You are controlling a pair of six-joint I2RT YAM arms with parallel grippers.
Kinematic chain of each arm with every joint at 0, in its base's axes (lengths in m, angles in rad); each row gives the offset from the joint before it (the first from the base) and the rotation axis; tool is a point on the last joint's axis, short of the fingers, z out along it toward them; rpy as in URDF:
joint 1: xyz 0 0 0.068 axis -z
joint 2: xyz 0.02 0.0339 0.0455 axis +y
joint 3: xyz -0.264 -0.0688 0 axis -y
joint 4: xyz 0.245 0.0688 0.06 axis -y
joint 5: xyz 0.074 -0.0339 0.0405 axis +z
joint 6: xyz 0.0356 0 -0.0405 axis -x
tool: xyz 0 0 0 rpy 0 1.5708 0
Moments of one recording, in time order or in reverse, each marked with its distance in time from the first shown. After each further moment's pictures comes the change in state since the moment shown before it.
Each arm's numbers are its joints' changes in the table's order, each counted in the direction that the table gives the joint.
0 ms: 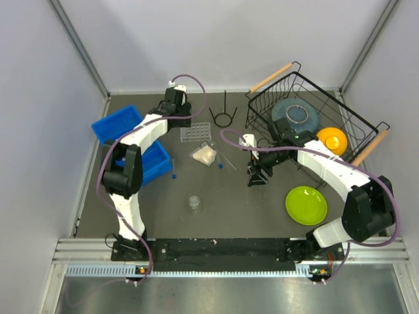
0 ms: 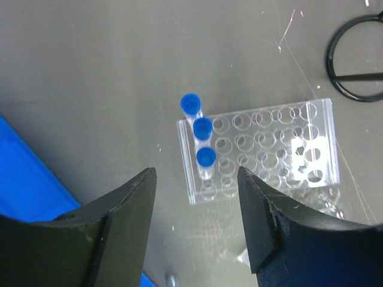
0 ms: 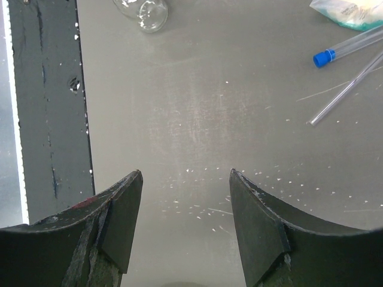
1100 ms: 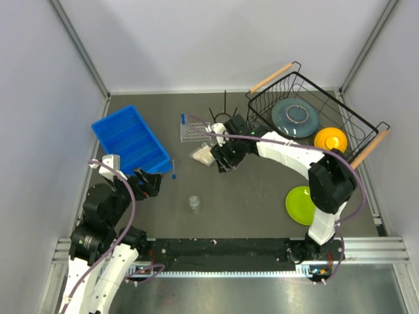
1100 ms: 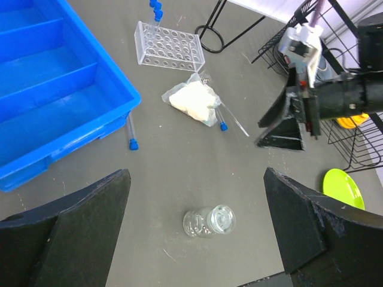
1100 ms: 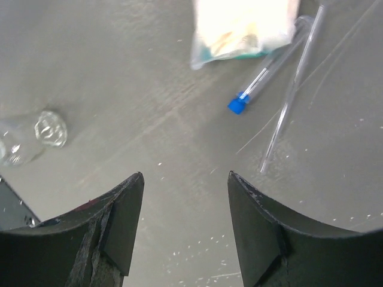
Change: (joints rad) left arm -0.021 -1.664 -0.803 -0.354 -0.184 0.344; right arm -0.271 0.322 0.270 0.214 -0.513 -0.624
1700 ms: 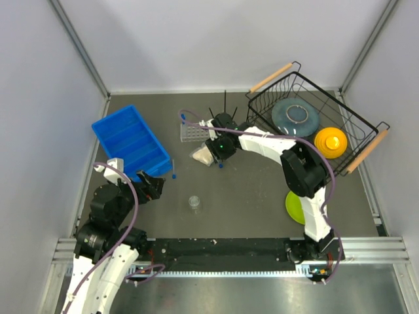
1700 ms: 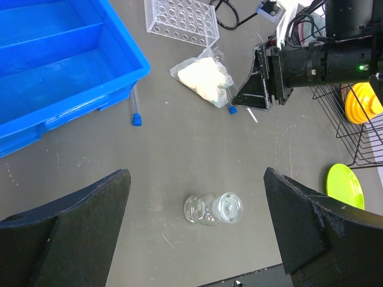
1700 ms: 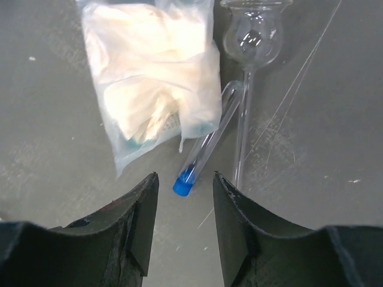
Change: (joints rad) left arm 0.000 -0.061 -0.093 -0.043 0.010 0.080; right arm 0.002 0.304 0.213 0.056 -0.184 -0.148
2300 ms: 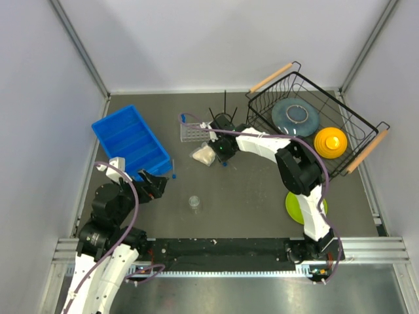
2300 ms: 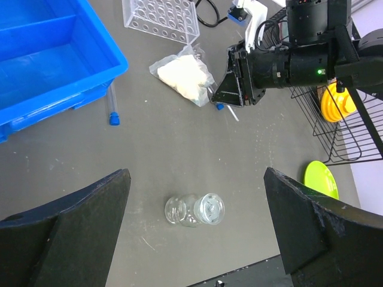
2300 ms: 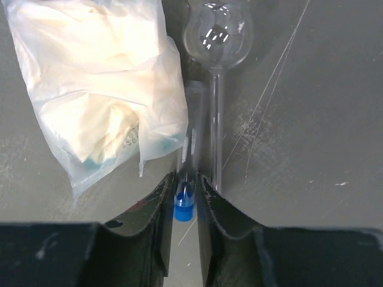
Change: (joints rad) left arm 0.000 0.003 -0.021 0.046 -0.048 0.051; right arm 0.000 0.063 0.016 0.002 -0.095 -0.009
